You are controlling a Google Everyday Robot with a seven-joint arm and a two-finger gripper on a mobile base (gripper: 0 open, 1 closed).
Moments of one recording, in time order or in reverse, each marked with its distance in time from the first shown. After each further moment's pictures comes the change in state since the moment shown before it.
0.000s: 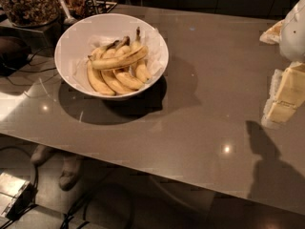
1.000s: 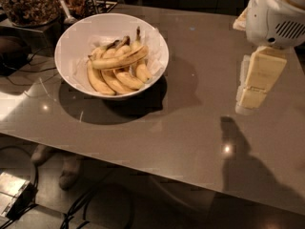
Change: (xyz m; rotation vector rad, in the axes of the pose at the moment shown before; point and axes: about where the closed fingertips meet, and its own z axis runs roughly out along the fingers) arm -0.048 -0.005 -0.006 0.006 0.039 -0.068
